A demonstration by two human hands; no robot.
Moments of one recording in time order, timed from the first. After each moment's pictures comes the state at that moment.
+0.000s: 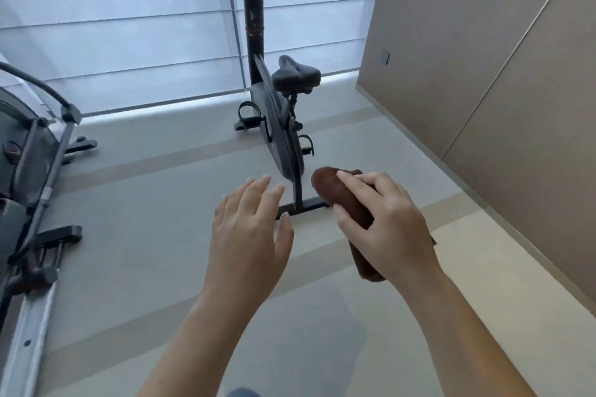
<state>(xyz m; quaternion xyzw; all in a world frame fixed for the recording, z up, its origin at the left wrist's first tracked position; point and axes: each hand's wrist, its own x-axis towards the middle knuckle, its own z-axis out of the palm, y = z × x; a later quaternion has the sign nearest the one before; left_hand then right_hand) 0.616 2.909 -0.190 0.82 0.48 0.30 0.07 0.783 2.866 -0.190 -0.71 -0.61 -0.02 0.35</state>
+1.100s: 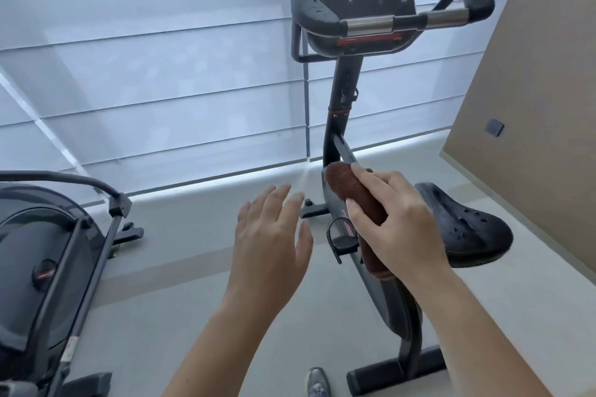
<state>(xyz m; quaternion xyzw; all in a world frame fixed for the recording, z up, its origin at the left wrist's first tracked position) 0.534 3.570 -0.180 0.81 0.48 0.34 0.01 0.696 3.547 -0.177 -0.64 -0.63 0.00 0.44</state>
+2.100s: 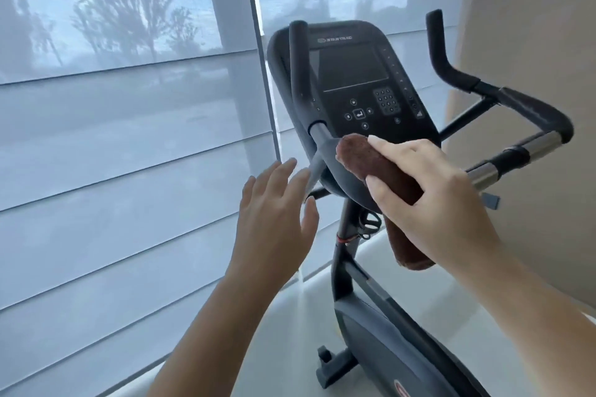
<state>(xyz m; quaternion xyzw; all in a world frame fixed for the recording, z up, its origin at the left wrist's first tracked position) 0.564 4.107 -0.051 0.86 0.28 0.42 -0.04 0.709 3.999 -0.034 -0.64 -0.56 -0.18 0.49</state>
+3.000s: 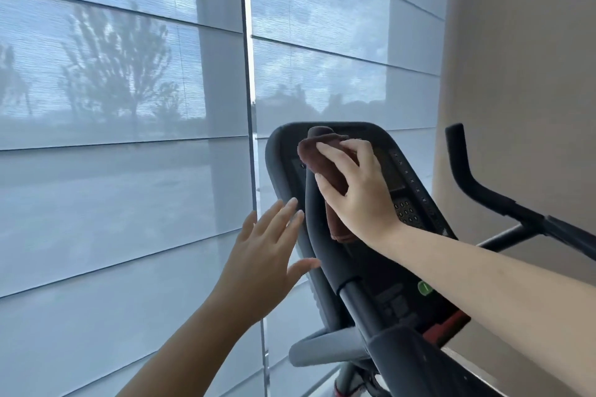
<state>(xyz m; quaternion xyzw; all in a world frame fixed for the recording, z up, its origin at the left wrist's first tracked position) 0.653 4.343 0.006 0.90 0.20 0.35 -0.17 0.806 4.286 0.059 -0.58 -0.57 -0.30 0.49</state>
